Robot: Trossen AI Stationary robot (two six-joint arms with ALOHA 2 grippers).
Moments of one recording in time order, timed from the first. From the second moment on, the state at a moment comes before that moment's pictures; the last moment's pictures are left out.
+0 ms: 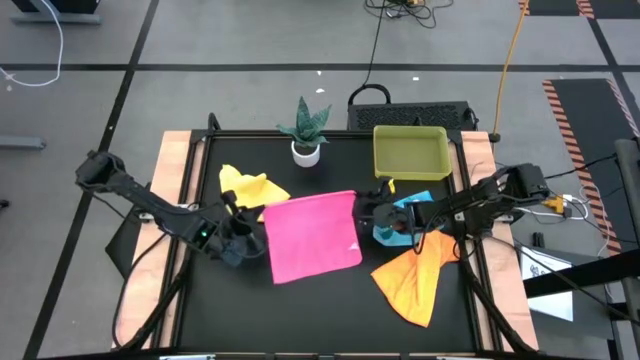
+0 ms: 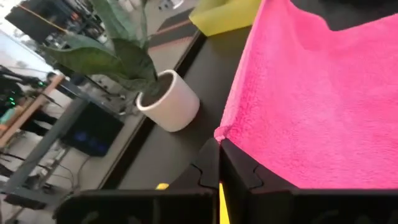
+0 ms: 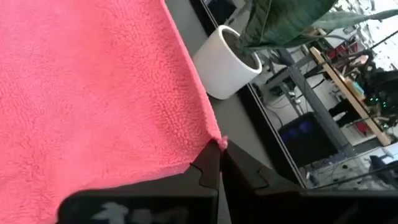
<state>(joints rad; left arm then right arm) -0.48 1.16 0.56 -0.36 -1.05 -0.31 0.08 1.54 0.54 0.43 0.80 -0.29</state>
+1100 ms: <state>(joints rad) -0.66 1.41 0.56 -0.05 -0.67 -0.37 0.28 1.54 0.54 0.27 0.45 -0.38</state>
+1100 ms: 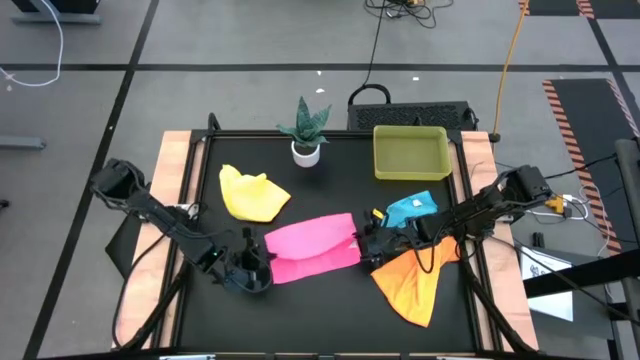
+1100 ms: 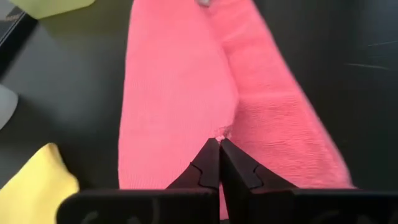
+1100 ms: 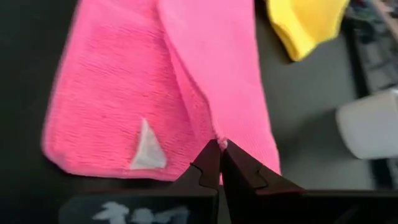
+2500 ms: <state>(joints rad) -0.73 1.56 0.56 0.05 -0.50 -0.39 0.36 1.66 0.36 0.71 0.14 -0.12</state>
